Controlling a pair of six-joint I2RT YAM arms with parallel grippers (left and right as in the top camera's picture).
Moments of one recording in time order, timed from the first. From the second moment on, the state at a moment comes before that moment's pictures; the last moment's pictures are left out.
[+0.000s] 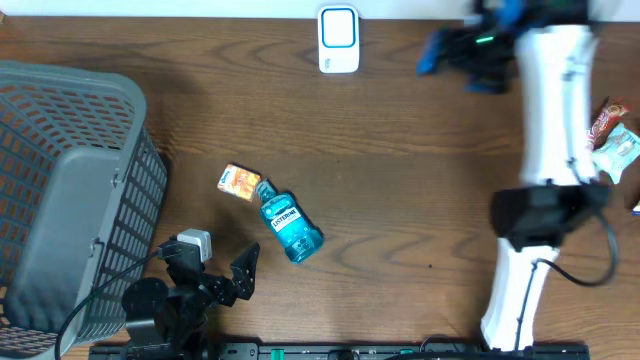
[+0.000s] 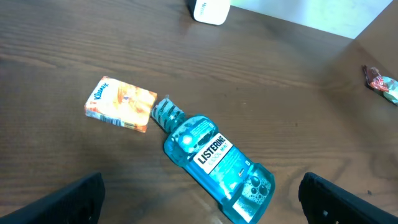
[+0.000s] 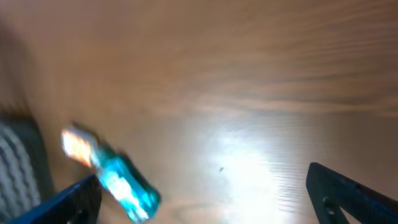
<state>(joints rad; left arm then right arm) 0.08 0.01 0.24 -0.68 0.50 -0.17 0.12 2.28 2.58 -1.65 -0.32 0.23</state>
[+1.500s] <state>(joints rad) 0.08 0.01 0.24 -0.68 0.50 -0.17 0.96 2.34 1.88 -1.17 0.11 0.27</state>
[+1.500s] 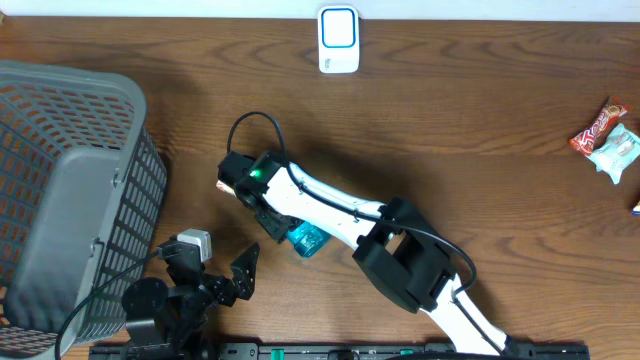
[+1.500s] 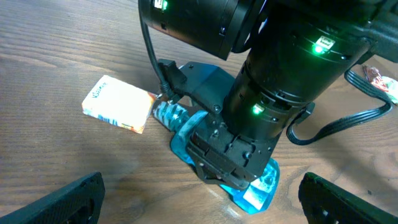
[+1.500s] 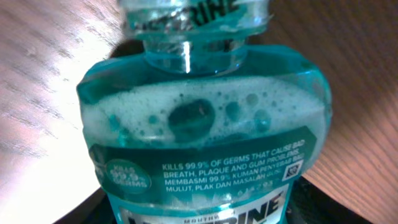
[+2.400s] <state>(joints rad) 0.08 0.01 0.24 -0.68 0.50 -0.17 0.56 2.33 1.89 -1.23 -0.04 -0.02</state>
